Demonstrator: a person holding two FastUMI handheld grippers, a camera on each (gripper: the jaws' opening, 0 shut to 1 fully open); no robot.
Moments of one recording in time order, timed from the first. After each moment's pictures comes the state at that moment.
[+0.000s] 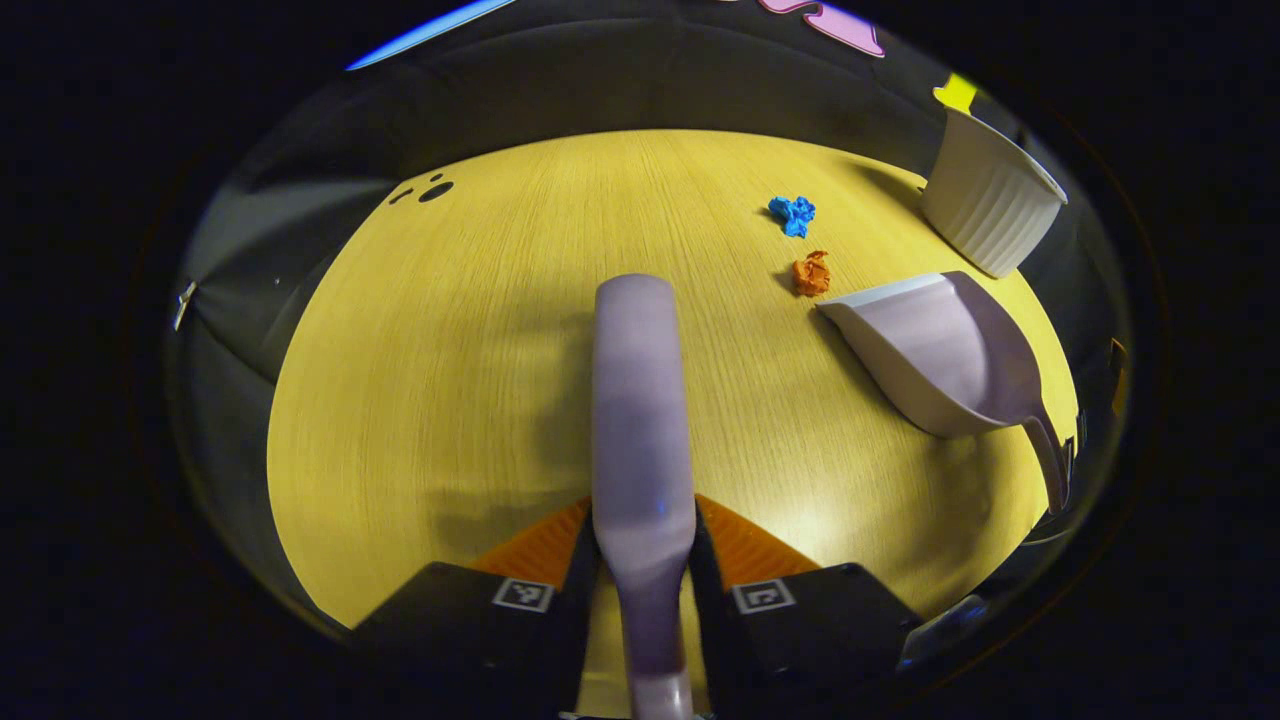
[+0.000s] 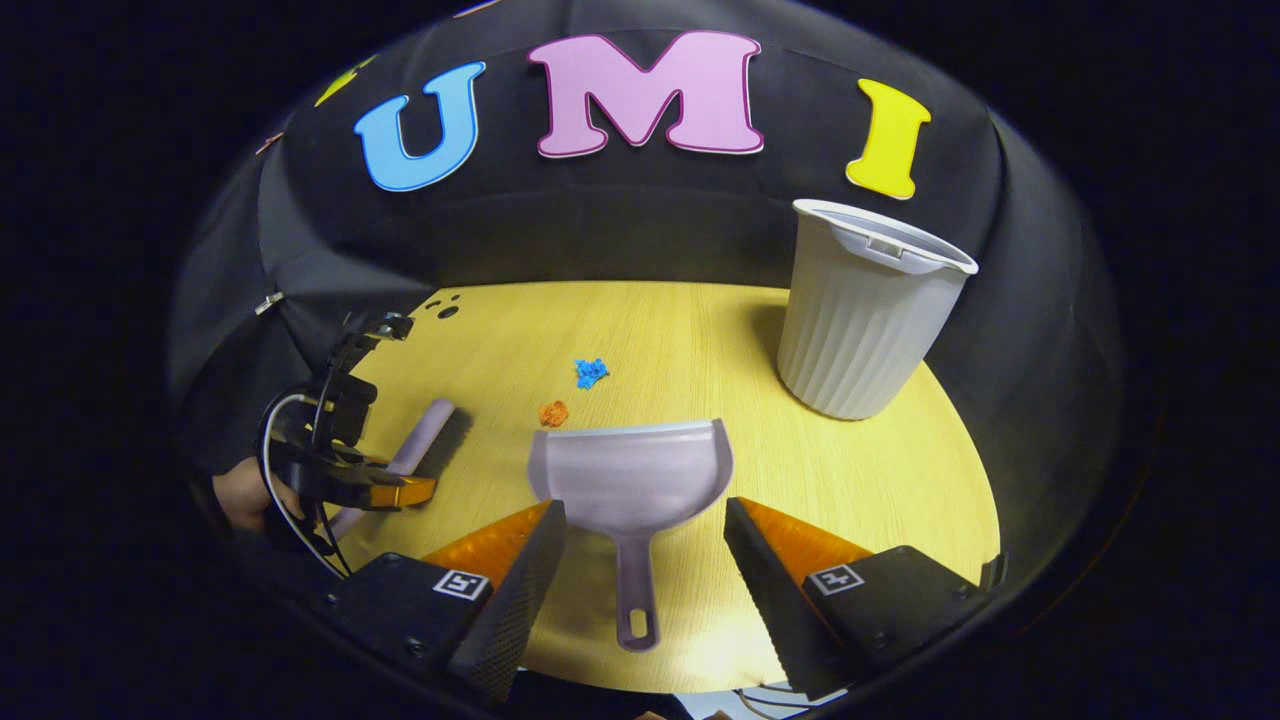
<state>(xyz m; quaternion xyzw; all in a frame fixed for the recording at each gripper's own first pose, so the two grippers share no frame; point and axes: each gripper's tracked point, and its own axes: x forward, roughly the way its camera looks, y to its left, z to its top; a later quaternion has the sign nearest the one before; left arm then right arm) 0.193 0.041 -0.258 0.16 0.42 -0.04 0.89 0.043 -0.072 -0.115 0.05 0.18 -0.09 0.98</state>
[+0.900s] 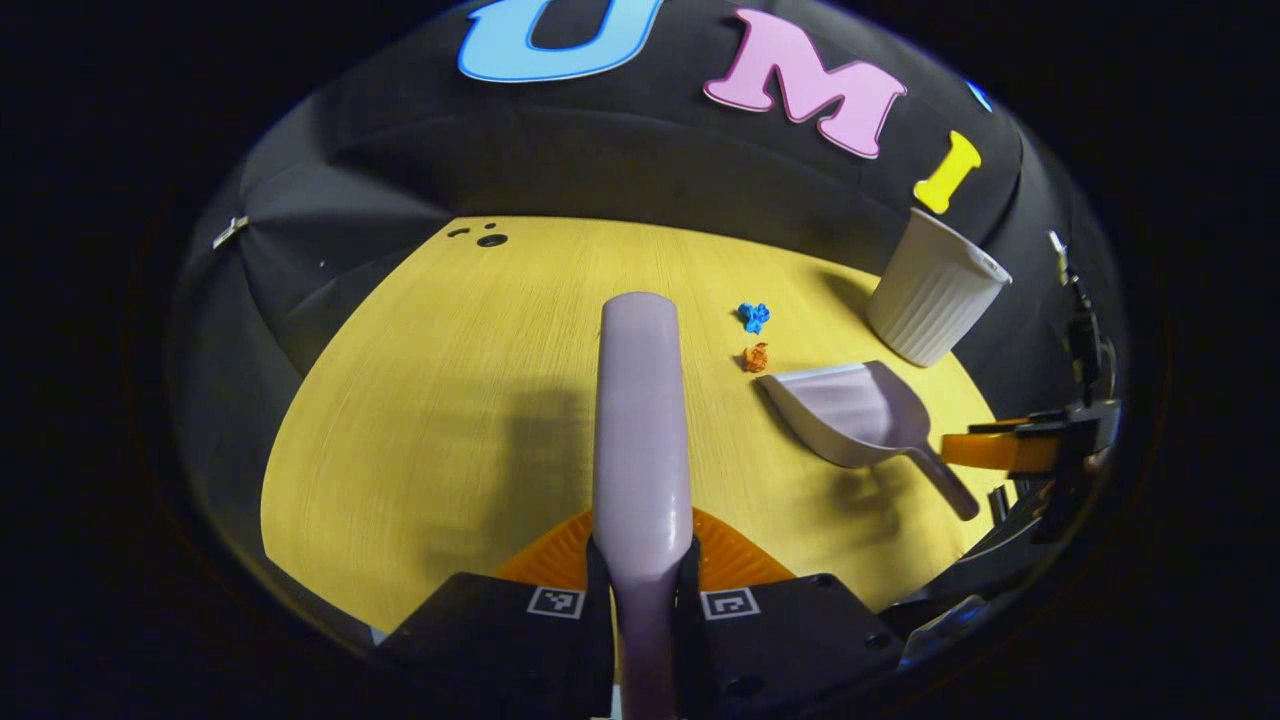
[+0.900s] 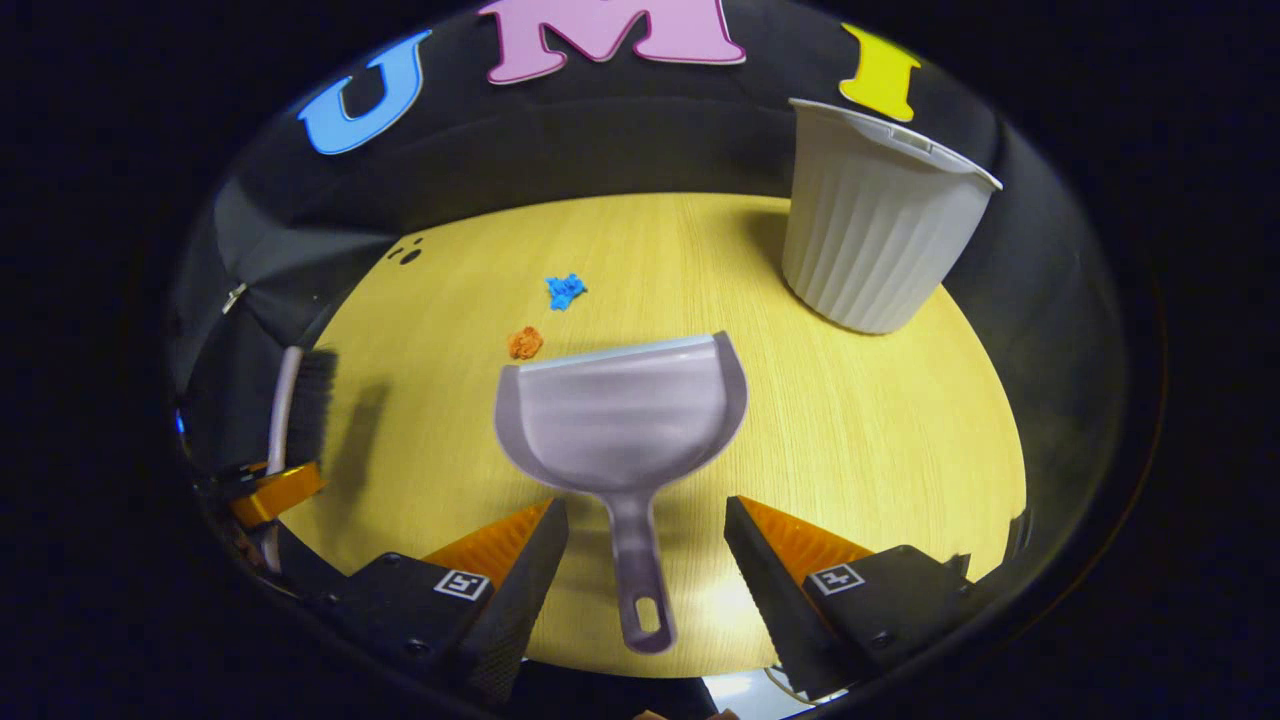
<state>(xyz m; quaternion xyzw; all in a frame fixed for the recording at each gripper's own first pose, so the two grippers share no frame) 0.108 0.042 -0.185 0.04 0.29 -0.07 0.95 0.063 -0.072 -0.190 0.10 0.31 -0.11 0.94</state>
